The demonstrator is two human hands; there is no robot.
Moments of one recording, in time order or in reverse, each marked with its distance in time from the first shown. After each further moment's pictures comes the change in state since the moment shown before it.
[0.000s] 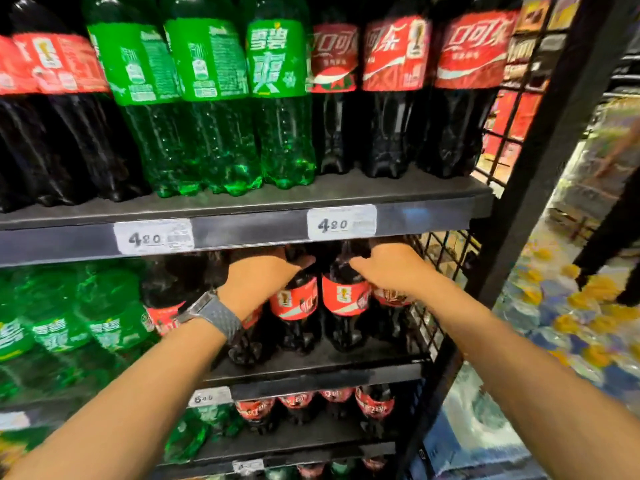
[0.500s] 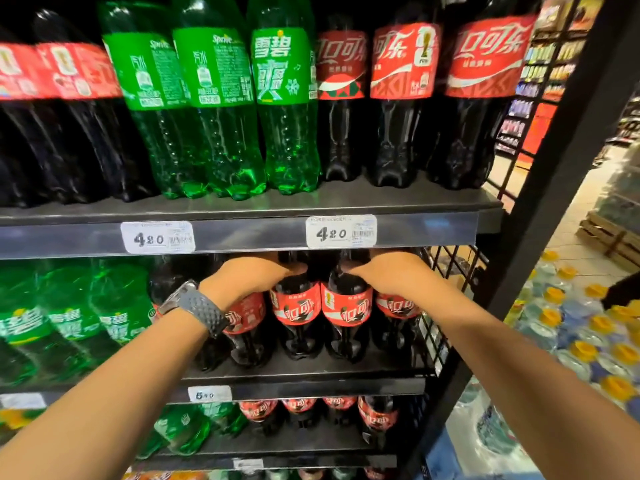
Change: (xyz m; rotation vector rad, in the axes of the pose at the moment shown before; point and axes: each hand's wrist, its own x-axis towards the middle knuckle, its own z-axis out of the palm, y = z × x) left_hand 0.016 -0.013 -0.009 -0.303 -0.066 0.158; right_hand 0.011 -0.005 -0.008 -0.075 -0.074 0.001
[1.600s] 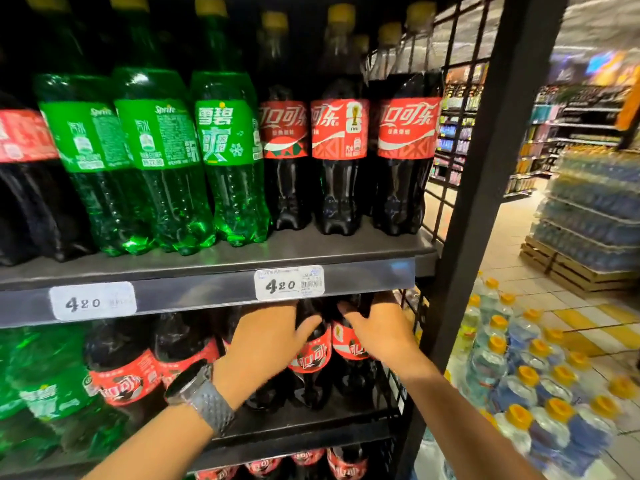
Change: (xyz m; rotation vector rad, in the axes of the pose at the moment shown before) left_hand -0.022 0.075 0.053 0.526 0.159 0.077; right_hand -0.025 0.048 0.020 0.421 0.379 0.252
